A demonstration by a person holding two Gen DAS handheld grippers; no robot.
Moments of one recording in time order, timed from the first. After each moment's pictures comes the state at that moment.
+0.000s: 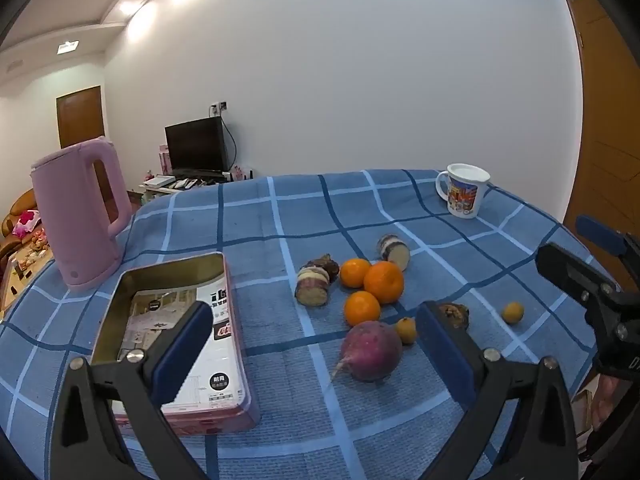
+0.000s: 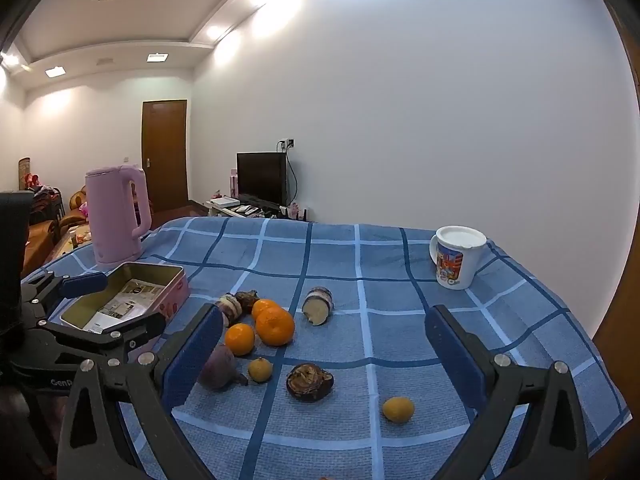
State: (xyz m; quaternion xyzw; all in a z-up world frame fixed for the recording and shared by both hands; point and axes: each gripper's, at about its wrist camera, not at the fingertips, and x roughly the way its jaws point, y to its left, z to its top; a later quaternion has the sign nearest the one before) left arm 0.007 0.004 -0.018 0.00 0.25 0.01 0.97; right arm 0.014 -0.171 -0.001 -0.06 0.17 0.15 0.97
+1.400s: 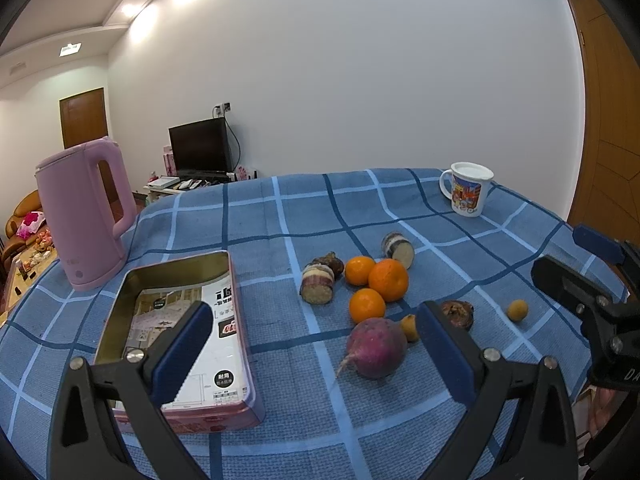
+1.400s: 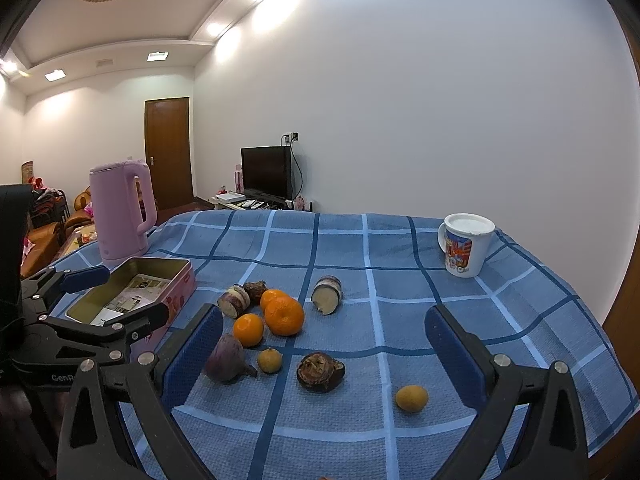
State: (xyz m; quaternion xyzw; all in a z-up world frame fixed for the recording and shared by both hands) left arm 0.006 0.009 -0.018 0.00 0.25 0.01 0.97; right arm 0.013 -0.168 -0.006 -0.05 0.18 0.15 0.97
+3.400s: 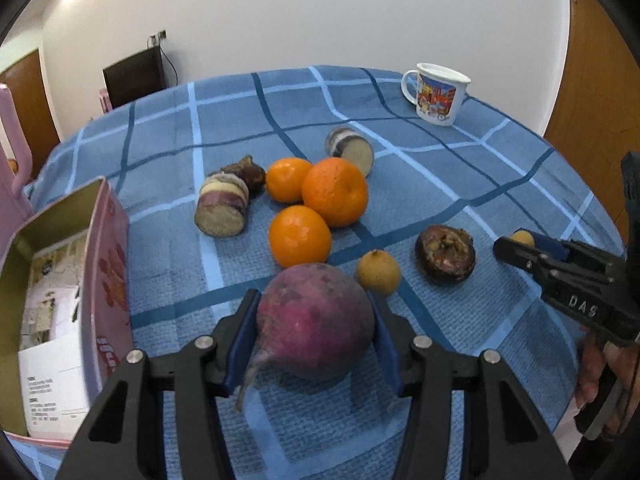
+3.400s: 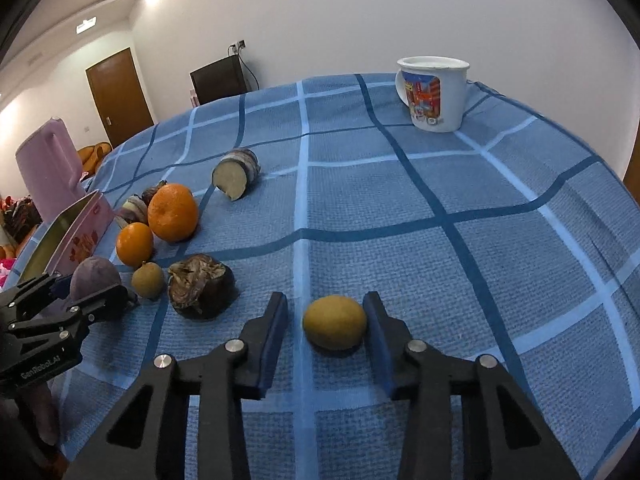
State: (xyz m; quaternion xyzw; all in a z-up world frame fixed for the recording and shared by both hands) left arm 0.082 -0.025 -0.090 0.00 0.40 -0.09 0.91; right arm 0.098 -0.229 -0.096 0.01 0.38 0.11 0.92
